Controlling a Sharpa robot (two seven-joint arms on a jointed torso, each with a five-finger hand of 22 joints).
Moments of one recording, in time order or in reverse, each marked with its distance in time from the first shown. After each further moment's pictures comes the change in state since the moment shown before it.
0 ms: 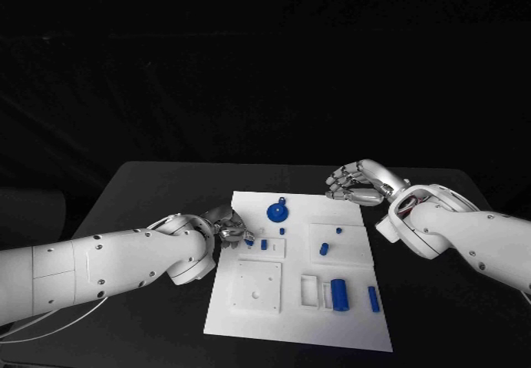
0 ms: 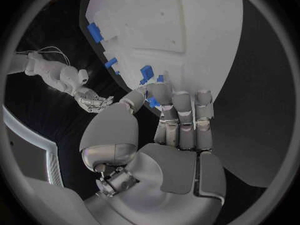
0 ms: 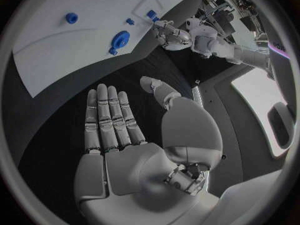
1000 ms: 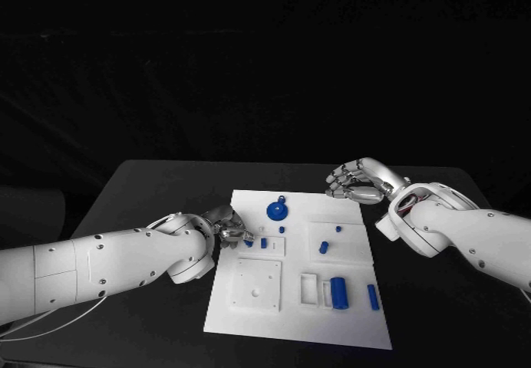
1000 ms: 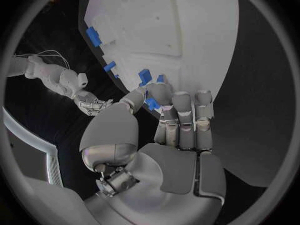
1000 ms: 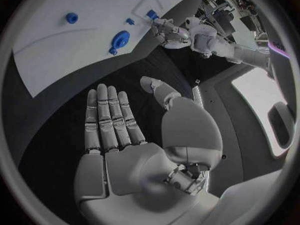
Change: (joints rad) left arm -0.005 0.005 0.001 -0.010 -0.020 0.025 -0.002; left_hand 0.001 0.001 -0.001 0.005 0.004 0.000 0.000 -0.004 0.002 -0.003 -0.002 0.004 0.003 0.004 0.001 0.004 0.002 0.000 0.000 0.000 0.004 0.000; right arm 0.000 -0.001 0.000 0.000 0.003 0.000 0.000; right_hand 0.000 0.000 -0.003 0.003 0.004 0.000 0.000 0.000 0.000 0.003 0.004 -0.004 -0.001 0.000 0.000 0.000 -0.002 0.000 0.000 0.000 0.000 0.002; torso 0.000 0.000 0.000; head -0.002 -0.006
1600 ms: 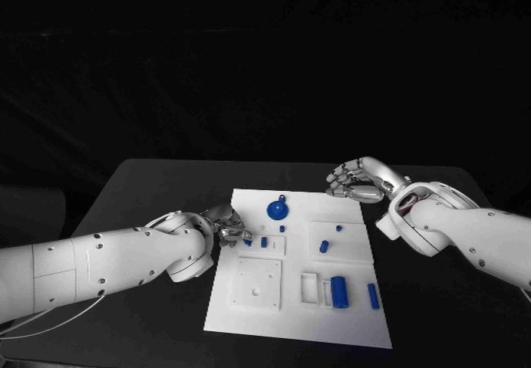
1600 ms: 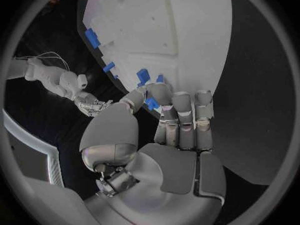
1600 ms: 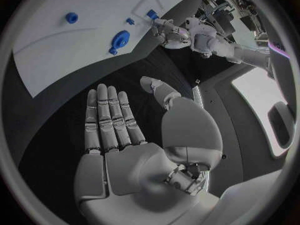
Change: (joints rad) left arm 0.000 -0.004 0.001 -0.002 -0.020 0.007 0.000; left_hand 0.004 -0.004 -0.002 0.001 -0.002 0.002 -0.001 0.002 0.002 0.002 0.002 0.000 0.002 0.004 0.000 0.000 0.002 0.000 0.000 0.000 0.000 0.000; right arm 0.000 0.001 0.000 -0.002 0.001 0.000 0.000; right_hand 0.000 0.000 0.000 0.000 0.000 0.000 0.000 0.000 -0.001 0.000 0.000 -0.004 0.000 0.000 0.000 0.000 -0.001 0.000 0.000 0.000 0.000 0.001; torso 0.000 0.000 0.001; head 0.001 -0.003
